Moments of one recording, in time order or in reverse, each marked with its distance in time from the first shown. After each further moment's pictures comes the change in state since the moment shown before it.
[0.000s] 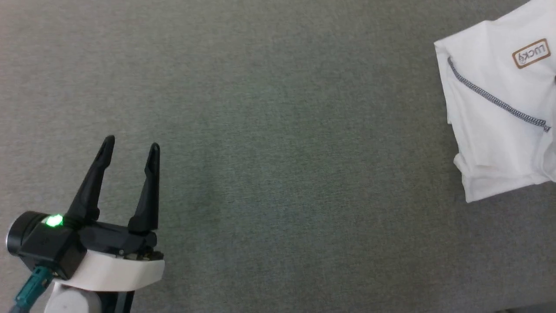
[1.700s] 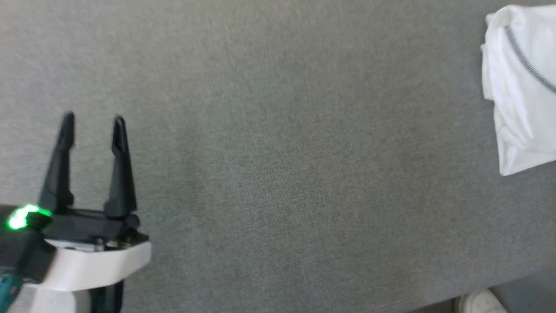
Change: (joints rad) left arm -0.049 -0.040 0.069 -0.066 -0.005 0.035 -0.047; right arm -0.093 -0.010 -0.091 0.242 -0.193 0.000 -0.393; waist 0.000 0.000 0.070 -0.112
